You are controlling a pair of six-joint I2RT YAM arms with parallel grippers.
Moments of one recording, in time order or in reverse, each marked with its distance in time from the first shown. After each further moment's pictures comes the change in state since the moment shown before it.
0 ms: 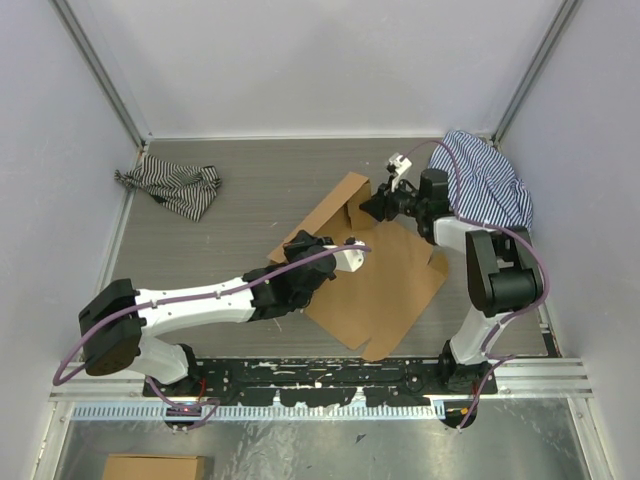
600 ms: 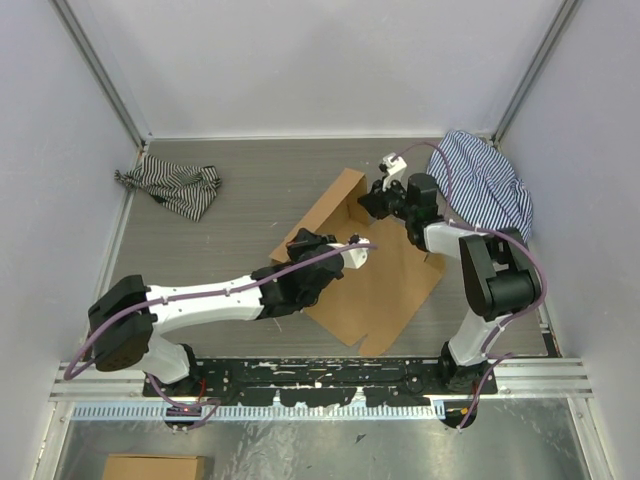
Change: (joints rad) left arm -0.002 0.052 0.034 -0.004 -0.069 -0.005; right arm 0.084 0.002 -0.018 0.084 0.264 0.077
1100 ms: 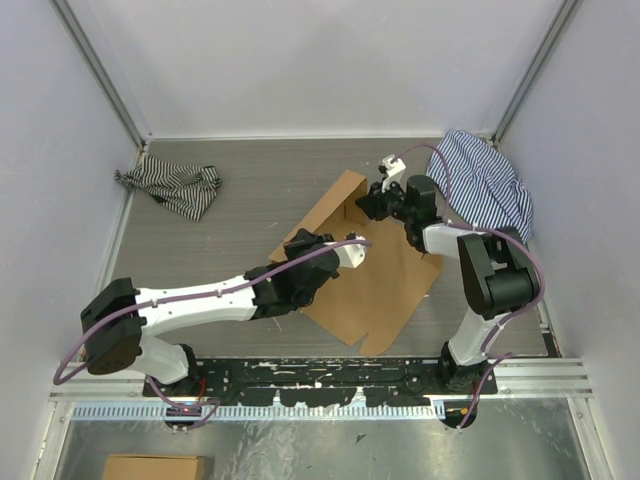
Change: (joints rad) left arm -0.003 -0.037 0.005 -0.033 0.025 -0.038; right arm 0.010 -0.003 -0.031 0.041 0.028 0.025
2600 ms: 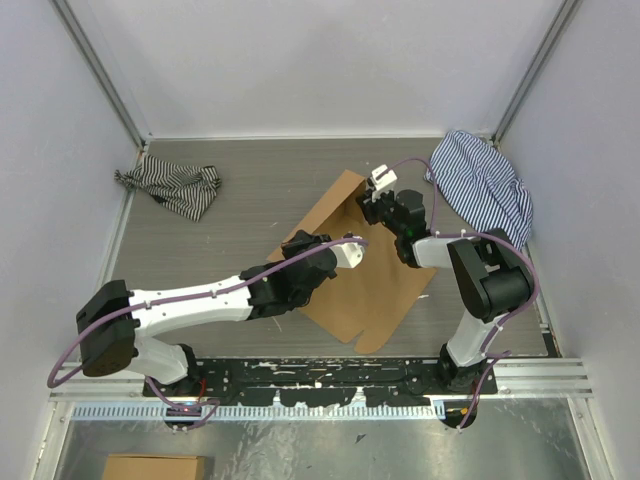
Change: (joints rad) left arm 0.002 -0.030 0.000 -0.049 0.023 -0.034; right arm 0.098 -0.001 -0.113 0.234 0.266 -0.147
